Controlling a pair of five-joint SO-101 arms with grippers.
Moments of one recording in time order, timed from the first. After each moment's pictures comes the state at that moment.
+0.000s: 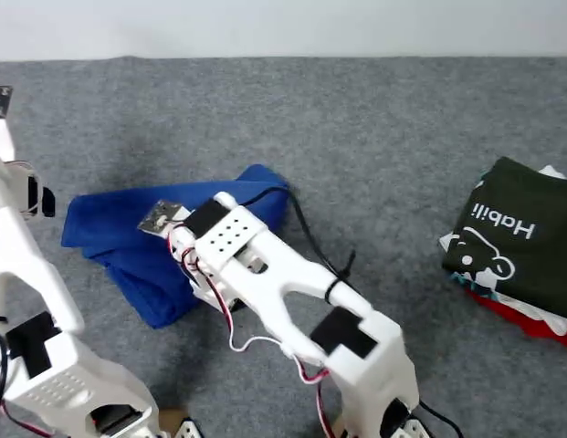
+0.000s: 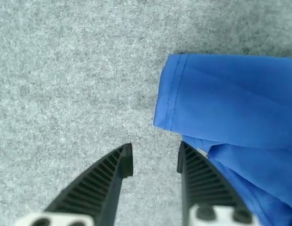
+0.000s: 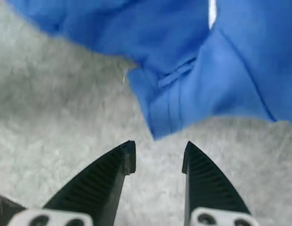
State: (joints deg) left arm -36.5 10.8 -13.8 87.4 -18.3; right arm -50.1 25.1 -11.2 90.1 9.5
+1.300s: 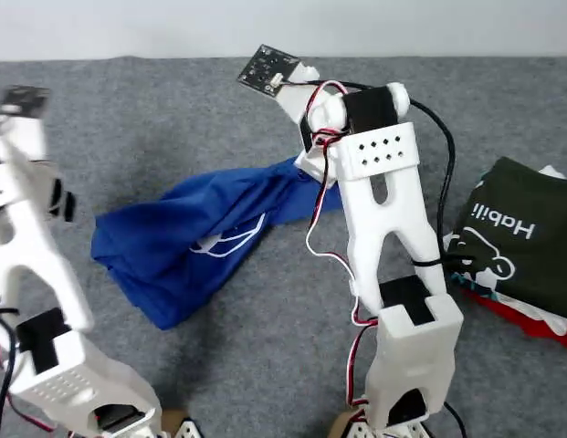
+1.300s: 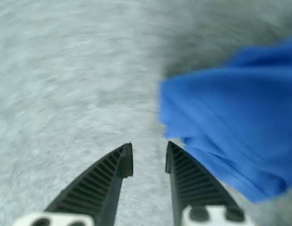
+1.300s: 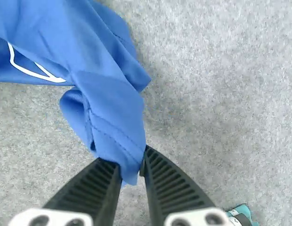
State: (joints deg) left arm -28.8 10.8 -13.1 93.9 -24.0; right arm -18.9 21.8 -47.8 100.7 40.5
